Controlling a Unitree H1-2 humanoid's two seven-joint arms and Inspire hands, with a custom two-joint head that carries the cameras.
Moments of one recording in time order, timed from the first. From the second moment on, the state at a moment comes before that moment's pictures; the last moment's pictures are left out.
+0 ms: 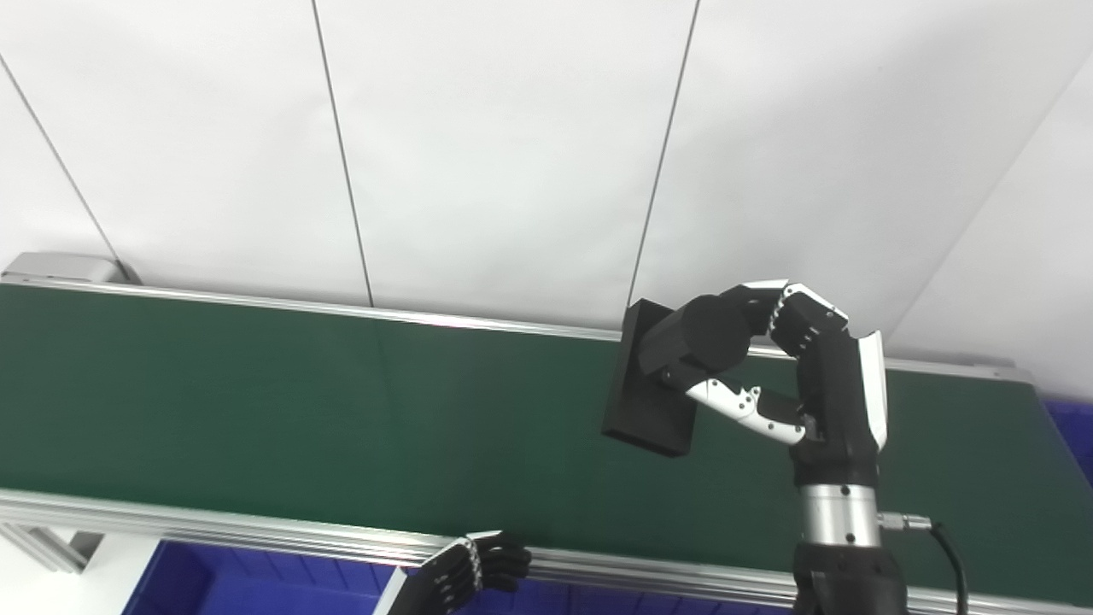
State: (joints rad) left arm 0.43 0.03 -0.17 -0.02 -0.07 -0.43 -0.14; right arm -0.15 0.05 0.15 -0.34 -0.25 -0.01 -0.01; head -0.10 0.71
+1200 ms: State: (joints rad) left arm 0.46 0.07 -0.07 -0.07 -0.19 -0.43 -0.25; right arm 0.35 0.04 0.10 -0.67 -0.27 0.11 -0.02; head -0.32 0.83
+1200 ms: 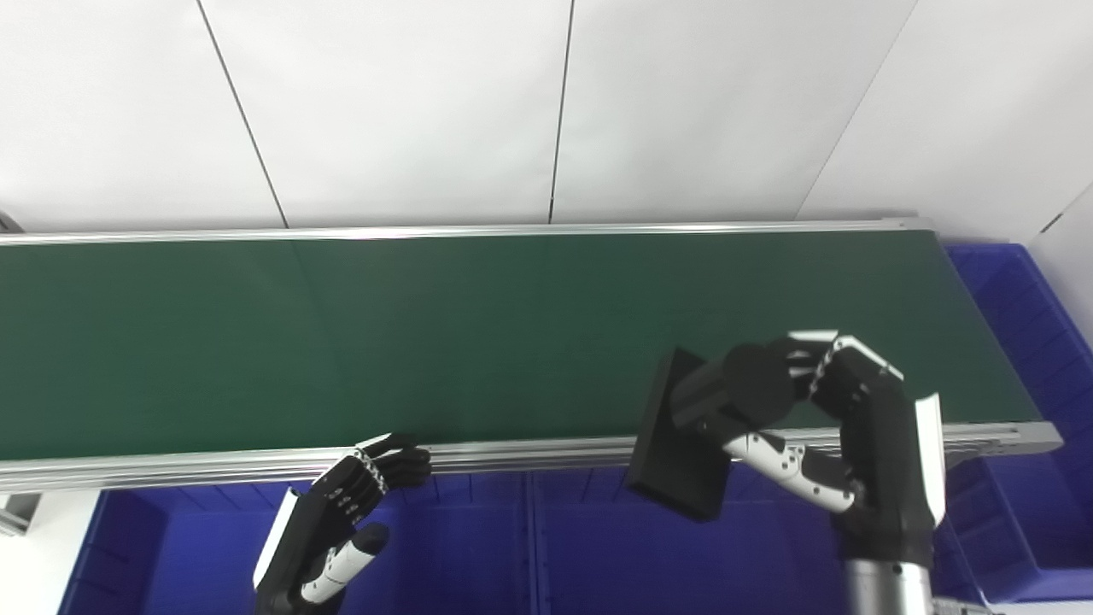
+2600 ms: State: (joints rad) left arm 0.48 0.12 -0.07 -0.16 -0.25 -0.39 -0.25; right arm 0.36 0.03 -0.06 0.08 -0.23 -0.16 -0.23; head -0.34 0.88
